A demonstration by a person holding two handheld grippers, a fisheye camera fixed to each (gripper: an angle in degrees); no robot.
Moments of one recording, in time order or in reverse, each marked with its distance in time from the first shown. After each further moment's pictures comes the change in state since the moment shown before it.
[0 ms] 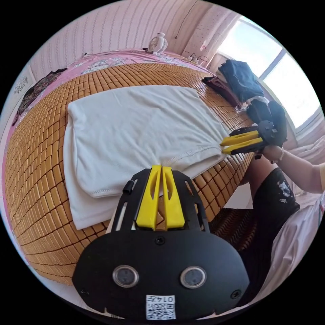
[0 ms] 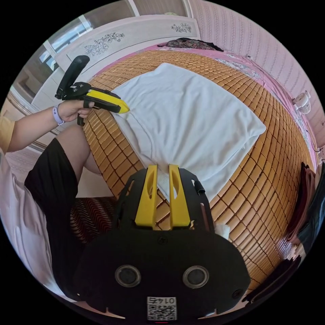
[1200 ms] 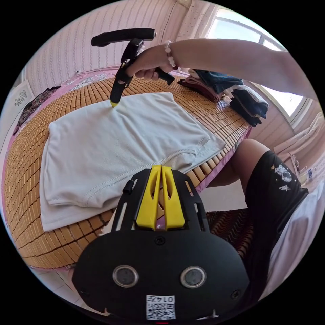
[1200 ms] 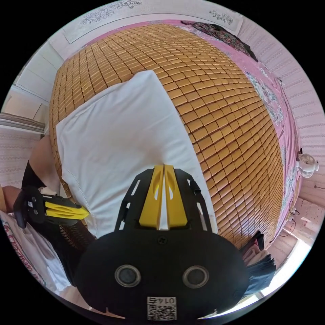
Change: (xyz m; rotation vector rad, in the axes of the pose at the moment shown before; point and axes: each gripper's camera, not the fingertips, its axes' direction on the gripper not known) left arm 0.149 0.058 0.095 0.140 -0.010 0.063; right arm -0.012 -0.272 0.068 -0.276 0.189 -0.217
